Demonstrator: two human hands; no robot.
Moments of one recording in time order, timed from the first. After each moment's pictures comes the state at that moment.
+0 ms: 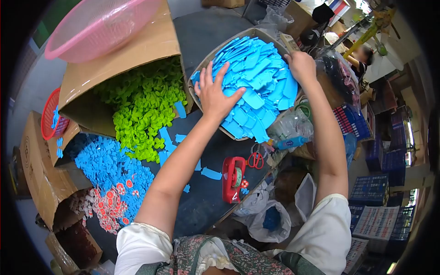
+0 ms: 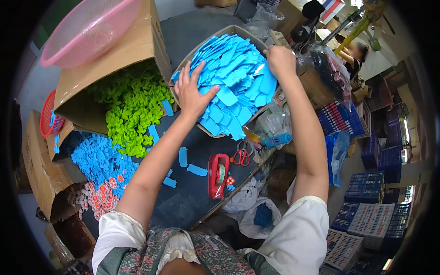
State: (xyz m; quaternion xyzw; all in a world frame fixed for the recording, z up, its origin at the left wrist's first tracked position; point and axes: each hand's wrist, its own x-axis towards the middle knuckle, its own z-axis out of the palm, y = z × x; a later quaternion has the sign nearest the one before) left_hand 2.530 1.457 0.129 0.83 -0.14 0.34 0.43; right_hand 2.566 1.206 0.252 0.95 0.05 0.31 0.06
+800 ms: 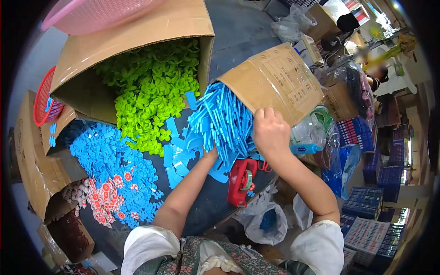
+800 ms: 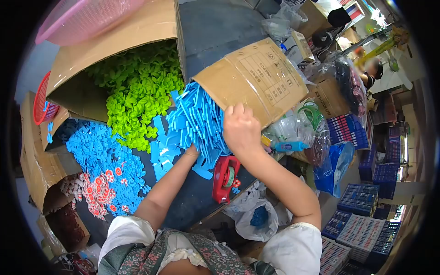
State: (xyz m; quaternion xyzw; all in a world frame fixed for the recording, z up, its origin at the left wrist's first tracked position) left_hand 2.481 1.494 -0.150 0.87 -0.19 0.21 0.41; right_hand 2.441 1.376 0.145 0.95 0.14 0.27 0.09
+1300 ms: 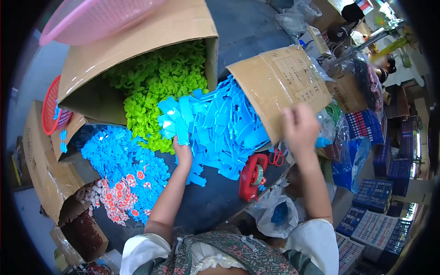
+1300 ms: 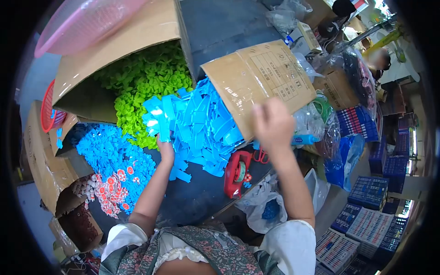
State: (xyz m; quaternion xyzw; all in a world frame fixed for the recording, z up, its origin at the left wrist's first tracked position) left_hand 2.440 1.616 -0.114 0.68 0.17 0.19 0.69; right_hand 2.433 1.338 0.159 0.93 0.07 0.30 -0.18
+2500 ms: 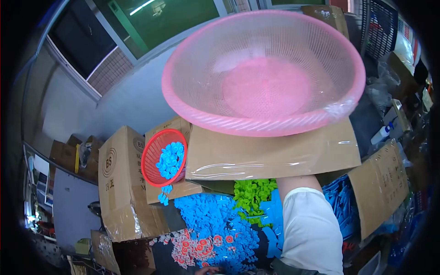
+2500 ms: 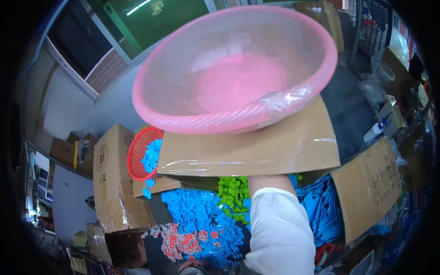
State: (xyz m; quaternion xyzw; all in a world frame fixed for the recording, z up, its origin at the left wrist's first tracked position) left_hand 2.151 1.835 -0.054 0.49 0.25 -0.05 0.83; right_hand 2.851 1.711 0.104 0.82 0.29 0.27 -0.40
